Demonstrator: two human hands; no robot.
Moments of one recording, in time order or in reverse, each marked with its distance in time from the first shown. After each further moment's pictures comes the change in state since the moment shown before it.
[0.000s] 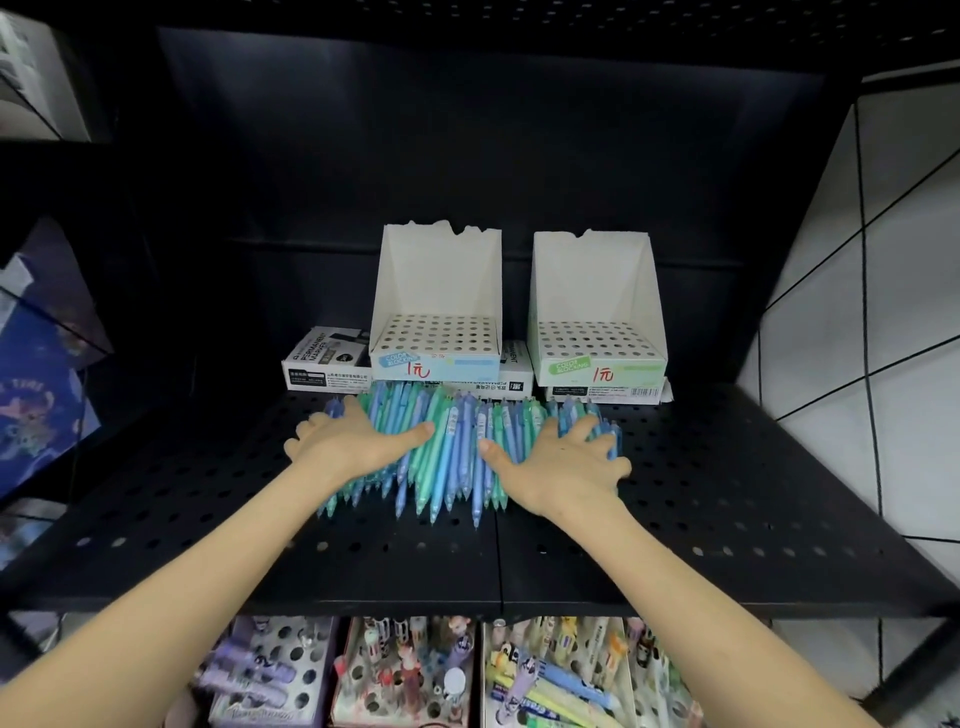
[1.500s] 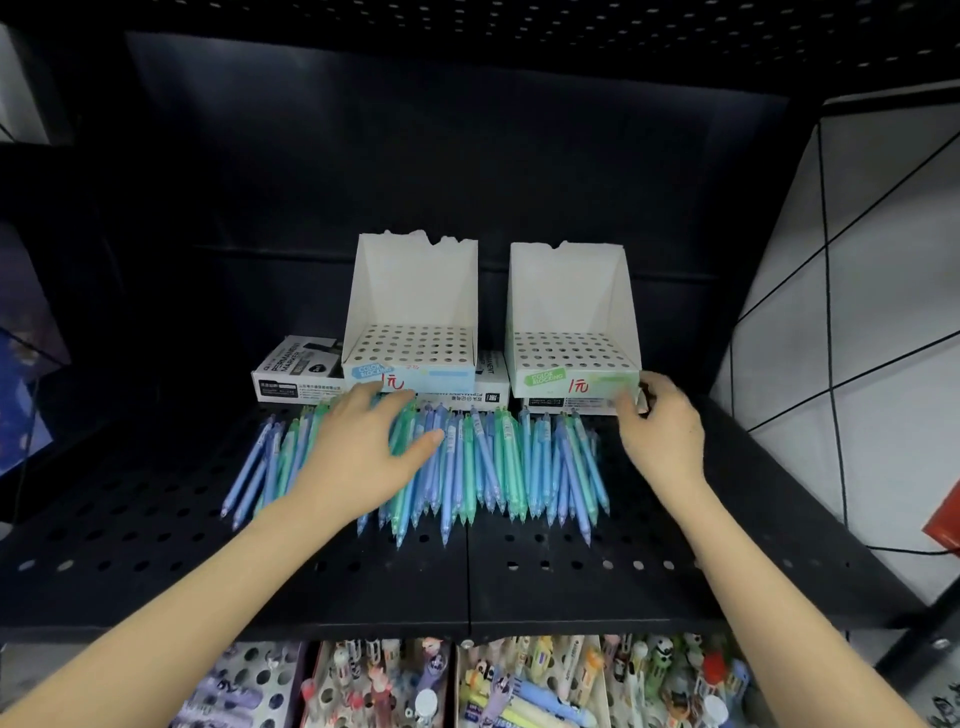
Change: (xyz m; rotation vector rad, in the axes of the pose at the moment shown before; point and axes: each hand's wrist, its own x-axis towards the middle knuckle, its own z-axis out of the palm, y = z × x) left_hand -0.018 0.015 0.014 -0.233 0.381 0.581; right_hand 0.054 0.105 -0.014 0.775 0.671 -0.104
